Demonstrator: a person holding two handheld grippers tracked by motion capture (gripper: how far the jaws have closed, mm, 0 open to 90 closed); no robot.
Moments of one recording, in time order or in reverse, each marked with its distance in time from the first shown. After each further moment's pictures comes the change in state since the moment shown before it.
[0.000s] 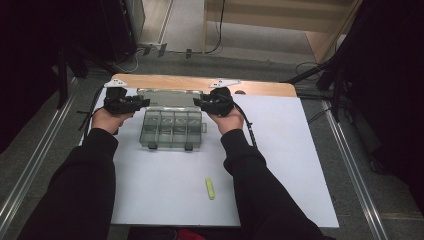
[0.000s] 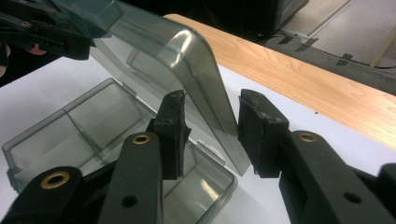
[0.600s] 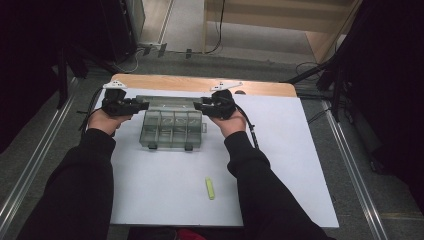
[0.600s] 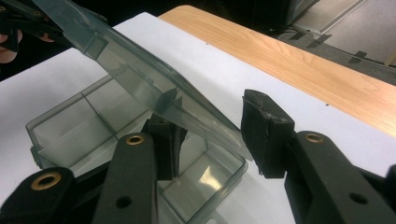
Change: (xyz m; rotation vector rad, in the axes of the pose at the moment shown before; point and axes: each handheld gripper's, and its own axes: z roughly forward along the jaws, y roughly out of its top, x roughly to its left) left arm -0.003 -0.001 -0.008 0.041 -0.026 0.030; right arm 0.003 -0.005 -0.010 0.026 0.044 -0.023
